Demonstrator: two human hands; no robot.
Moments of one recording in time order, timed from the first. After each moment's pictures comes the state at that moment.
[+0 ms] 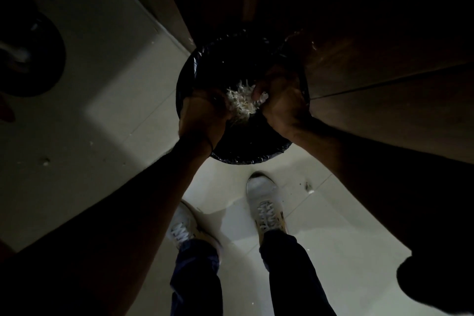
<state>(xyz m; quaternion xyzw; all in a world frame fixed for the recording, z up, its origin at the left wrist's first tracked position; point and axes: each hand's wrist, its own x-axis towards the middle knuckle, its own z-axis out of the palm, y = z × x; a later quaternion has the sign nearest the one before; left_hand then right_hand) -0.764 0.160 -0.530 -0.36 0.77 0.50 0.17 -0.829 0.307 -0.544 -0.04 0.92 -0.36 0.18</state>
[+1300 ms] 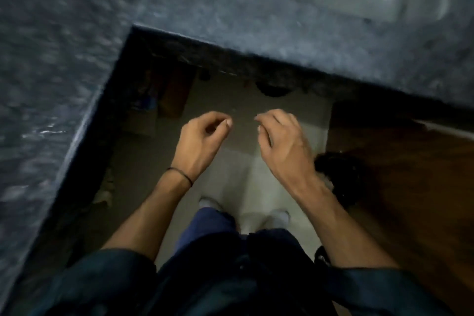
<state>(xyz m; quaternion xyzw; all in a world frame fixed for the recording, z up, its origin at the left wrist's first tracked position) -0.342 0.077 0.015 -0.54 0.70 0.41 -0.21 -0.524 0.132 -0.002 -0.66 0.69 -0.26 0.12</state>
